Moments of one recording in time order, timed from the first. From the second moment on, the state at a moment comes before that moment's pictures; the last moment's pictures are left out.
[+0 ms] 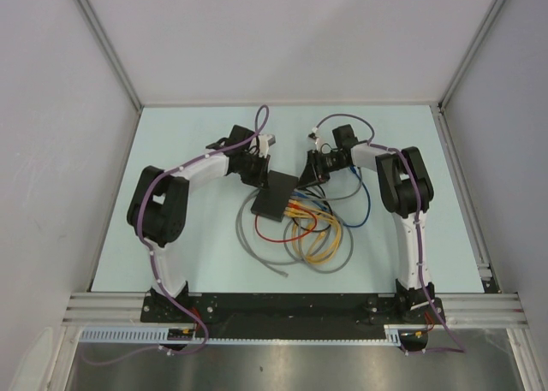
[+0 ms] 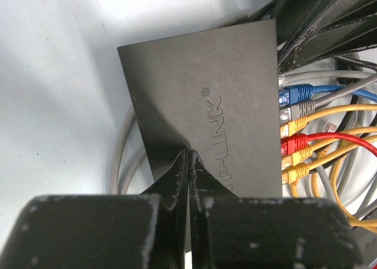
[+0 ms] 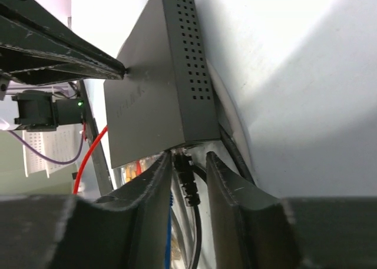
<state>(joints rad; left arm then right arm) -0.42 1.91 1.31 -0.43 0.39 -0.09 0.30 2.28 1.54 -0.33 -1.07 0.12</state>
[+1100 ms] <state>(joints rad) -0.47 1.80 1.20 -0.51 0.45 0.10 0.30 2.32 1.59 -0.39 -1.12 0.05</state>
